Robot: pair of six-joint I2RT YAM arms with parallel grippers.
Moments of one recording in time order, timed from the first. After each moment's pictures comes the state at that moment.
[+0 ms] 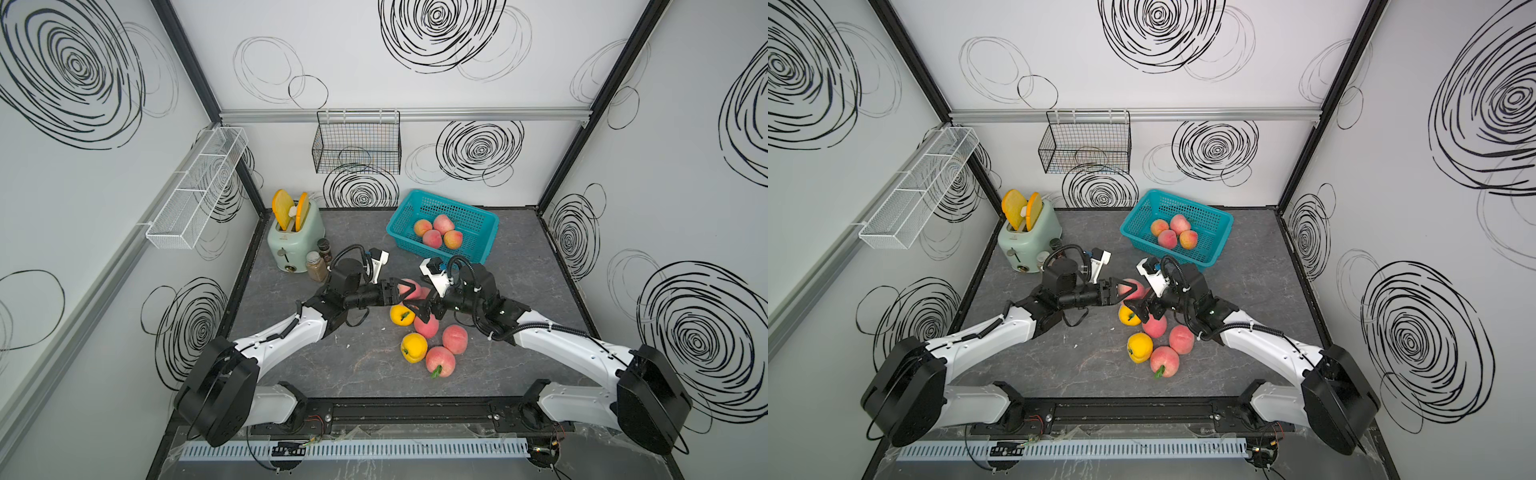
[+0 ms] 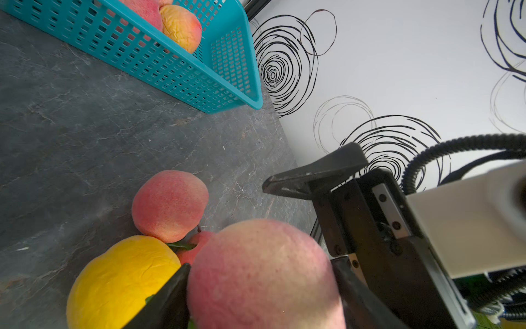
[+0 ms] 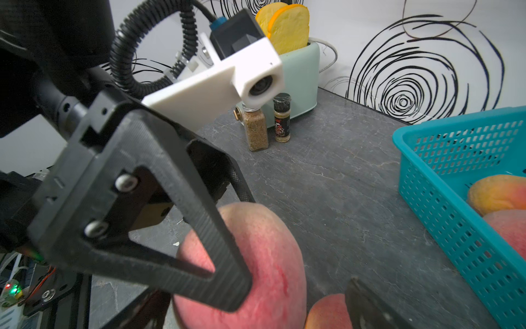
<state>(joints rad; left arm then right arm) -0.54 1.32 0.70 0.23 0.62 -0.77 0.74 1.23 0.71 0.13 -0.34 0.02</state>
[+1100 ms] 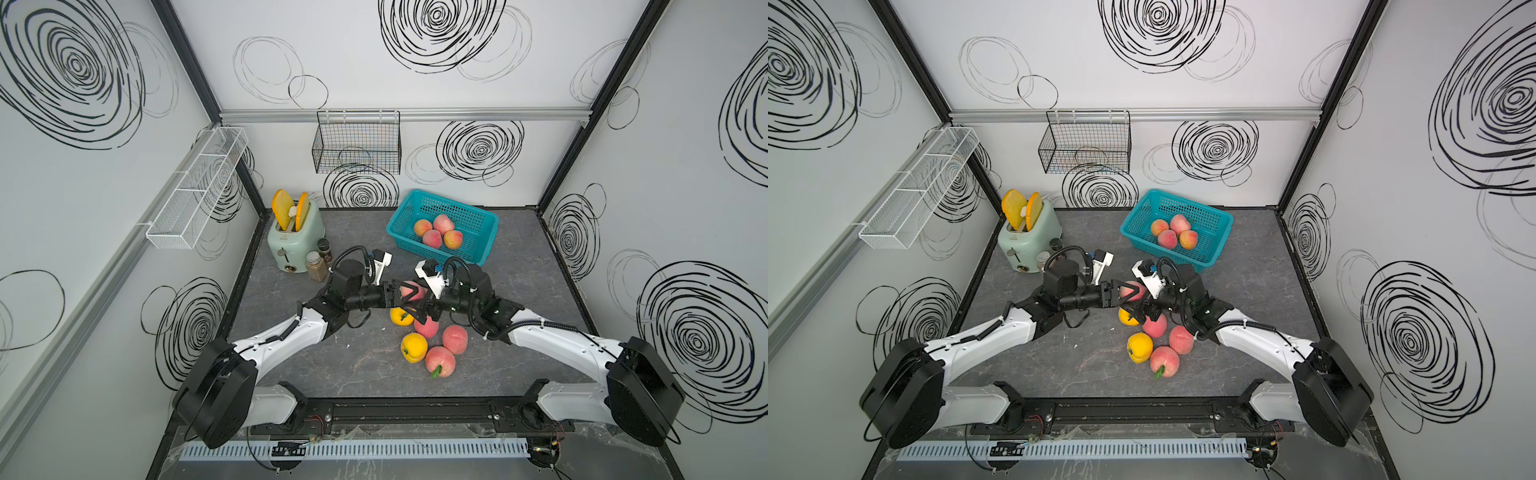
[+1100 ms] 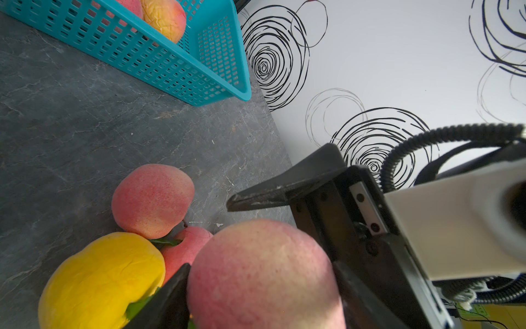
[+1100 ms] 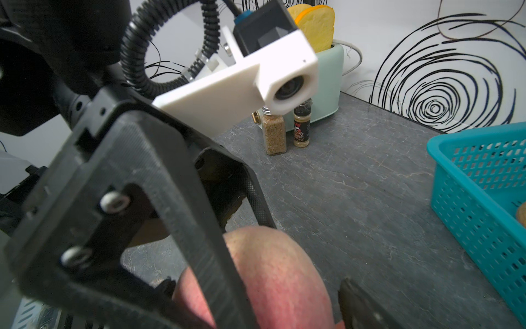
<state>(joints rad) -0.56 1.31 0.70 0.23 0.63 -0.78 0.75 1.28 0.71 0.19 -0.41 0.01</state>
